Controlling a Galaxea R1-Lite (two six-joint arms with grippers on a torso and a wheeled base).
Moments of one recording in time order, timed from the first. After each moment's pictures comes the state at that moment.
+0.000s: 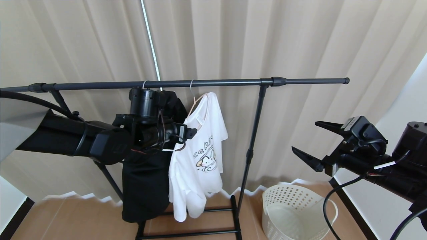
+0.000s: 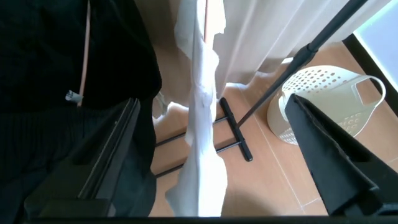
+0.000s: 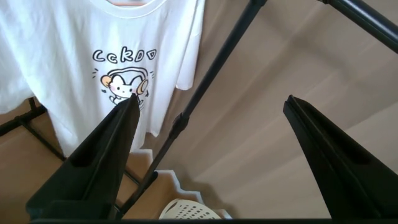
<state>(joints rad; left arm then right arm) -0.43 1.96 -1.18 -0.33 0.10 -0.01 0.18 1.67 -0.42 -1.14 0.36 -0.45</state>
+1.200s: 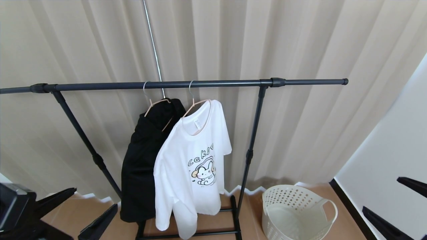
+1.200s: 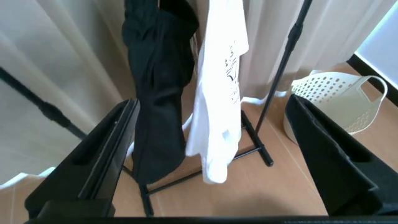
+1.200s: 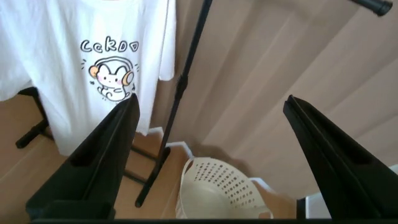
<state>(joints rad) -0.47 0.99 -0.03 -0.73 0.21 0.09 0.22 0.81 -0.08 -0.55 0.13 -0.26</state>
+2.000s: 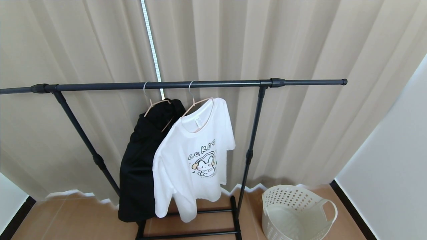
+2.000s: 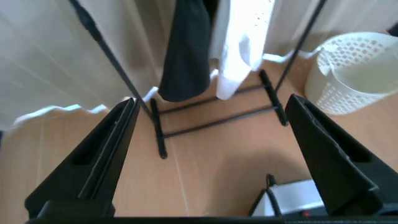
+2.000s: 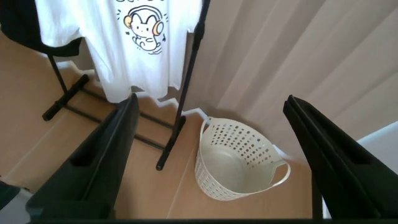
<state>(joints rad) -0.26 0.34 0.00 -0.04 0.22 0.10 0.13 0.12 -0.04 0.08 0.12 -0.22</state>
